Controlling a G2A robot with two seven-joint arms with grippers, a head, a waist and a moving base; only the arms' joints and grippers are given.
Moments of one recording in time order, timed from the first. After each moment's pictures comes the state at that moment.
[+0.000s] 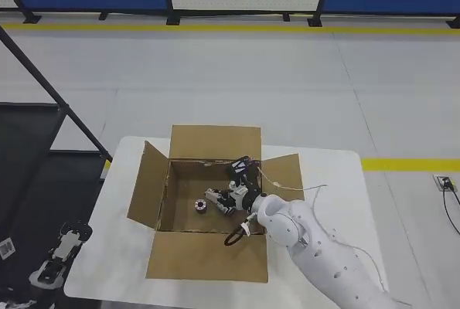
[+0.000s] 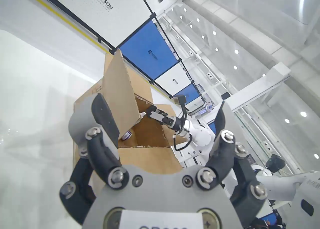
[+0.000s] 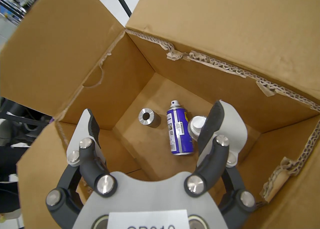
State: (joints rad) left arm 1.77 -1.22 -2.04 -1.96 -0.11 -0.61 -0.46; right arm -0.67 -1.37 0.81 -1.29 -0.81 -0.07 0.43
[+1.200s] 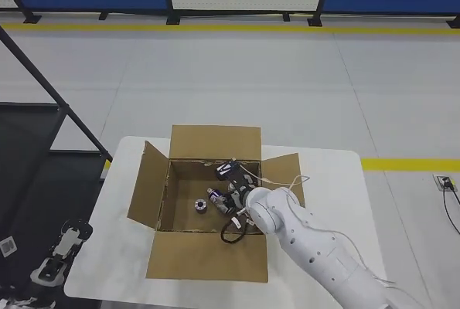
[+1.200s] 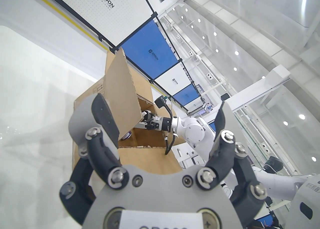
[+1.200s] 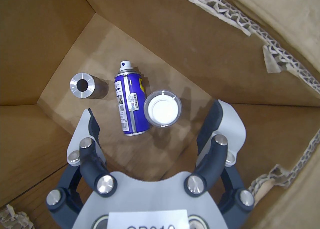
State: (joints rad) left arm 1.76 -1.21 -2.03 -1.95 -0.12 -0.59 -0.46; right arm -0.49 -1.47 0.69 -1.05 -0.99 0.06 0.71
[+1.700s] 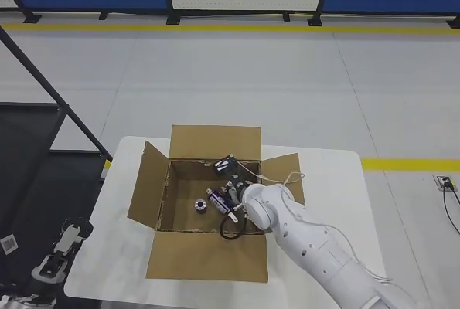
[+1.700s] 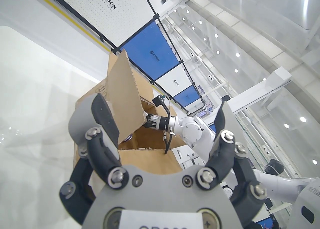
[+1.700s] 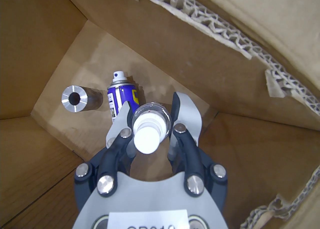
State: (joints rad) left arm 1.74 -1.21 -2.02 -1.94 -0.11 -0.57 -0.45; right arm -0.47 -1.51 0.70 -0.98 -0.98 0.04 0.63
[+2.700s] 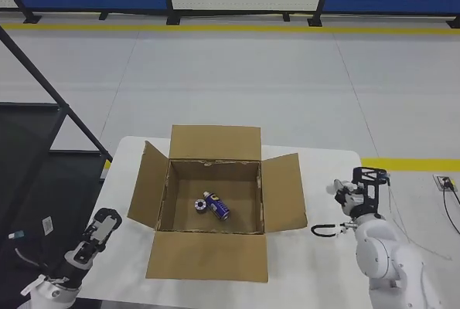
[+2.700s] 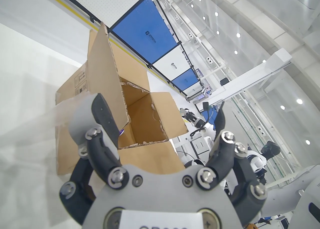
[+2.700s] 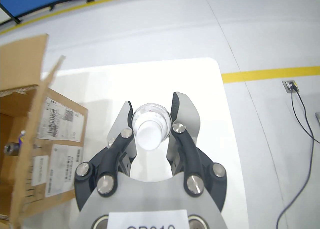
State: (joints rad) left arm 1.65 -1.20 -1.90 -1.96 -0.02 -0.51 -0.50; right arm -1.19 -1.31 1.56 -1.75 -1.24 0.16 0.61
